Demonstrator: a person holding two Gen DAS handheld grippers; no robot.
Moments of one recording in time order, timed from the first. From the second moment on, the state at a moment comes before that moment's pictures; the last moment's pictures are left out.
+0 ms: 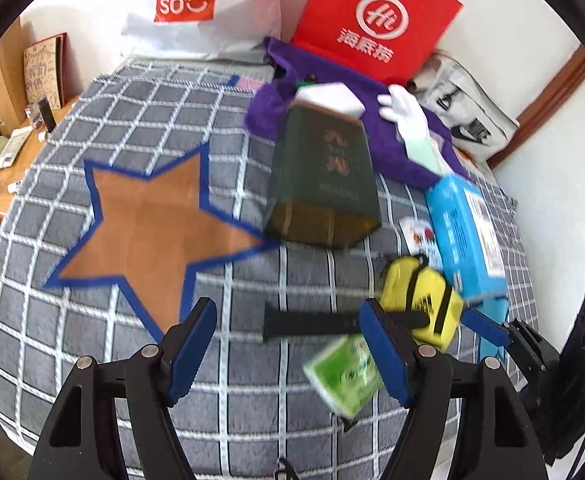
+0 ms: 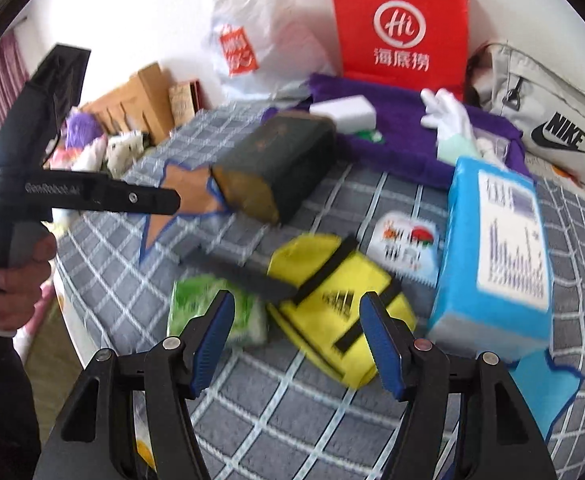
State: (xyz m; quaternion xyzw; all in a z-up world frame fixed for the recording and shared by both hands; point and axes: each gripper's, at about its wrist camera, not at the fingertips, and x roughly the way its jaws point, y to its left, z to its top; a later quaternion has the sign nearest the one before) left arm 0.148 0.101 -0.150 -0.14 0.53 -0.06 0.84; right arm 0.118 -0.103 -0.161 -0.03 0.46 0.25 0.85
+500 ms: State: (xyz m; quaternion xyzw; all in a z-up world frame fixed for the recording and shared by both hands) left arm 0.127 0.035 -0.192 -0.07 0.56 -0.14 0.81; right arm 0.101 -0.162 -0.168 0.02 0.46 0.19 0.86
